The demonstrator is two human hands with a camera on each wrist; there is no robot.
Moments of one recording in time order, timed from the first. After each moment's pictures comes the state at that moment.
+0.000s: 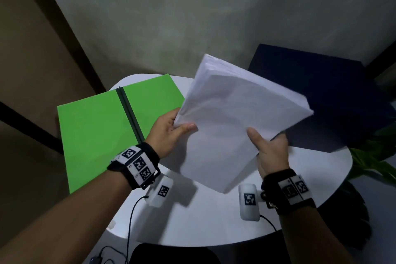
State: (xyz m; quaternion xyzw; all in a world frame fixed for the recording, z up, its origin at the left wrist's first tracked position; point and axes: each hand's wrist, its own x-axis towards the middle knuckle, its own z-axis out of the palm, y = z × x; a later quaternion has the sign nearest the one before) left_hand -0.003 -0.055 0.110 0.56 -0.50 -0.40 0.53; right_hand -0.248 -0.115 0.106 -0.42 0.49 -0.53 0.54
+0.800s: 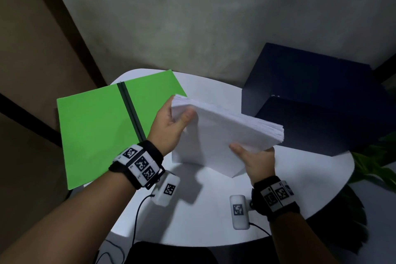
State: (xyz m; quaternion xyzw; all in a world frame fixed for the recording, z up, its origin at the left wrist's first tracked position) left_hand -0.003 -0.063 0.113 0.58 -0.41 -0.37 0.60; right_hand -0.236 -0.105 0.071 -0.51 0.49 -0.47 0.52
